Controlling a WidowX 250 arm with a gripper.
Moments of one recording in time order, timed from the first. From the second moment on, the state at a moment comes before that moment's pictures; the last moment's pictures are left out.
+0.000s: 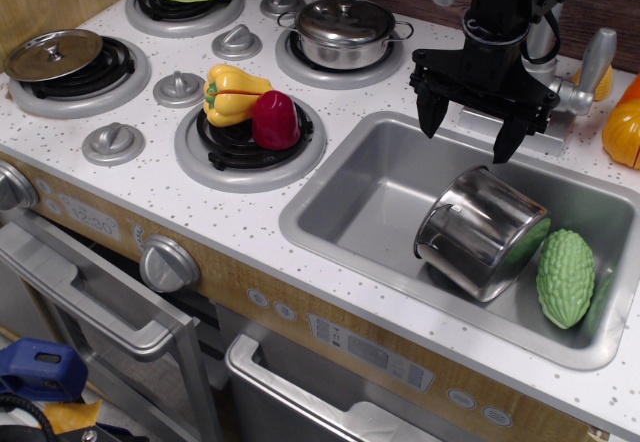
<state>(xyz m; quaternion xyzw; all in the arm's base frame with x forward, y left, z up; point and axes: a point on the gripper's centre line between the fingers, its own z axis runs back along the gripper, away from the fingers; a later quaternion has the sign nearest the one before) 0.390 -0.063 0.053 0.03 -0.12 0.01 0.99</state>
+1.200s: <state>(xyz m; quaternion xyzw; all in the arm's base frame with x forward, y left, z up) 0.382 -0.071 0.021 -0.14 -0.05 0.12 0.98</state>
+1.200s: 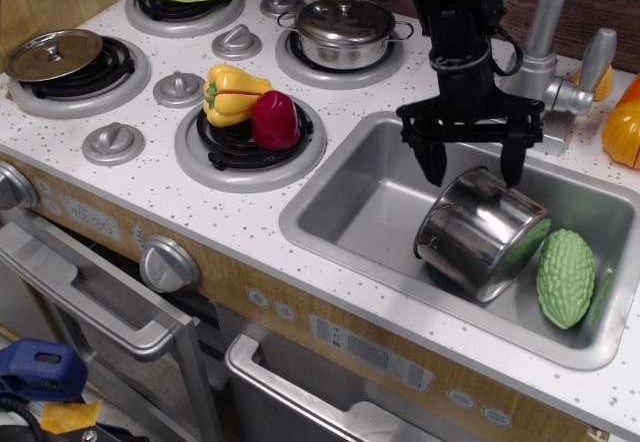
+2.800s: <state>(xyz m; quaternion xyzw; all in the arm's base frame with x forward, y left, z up) 0.371 -0.116 -0.003 -0.16 -0.09 0.20 0.96</state>
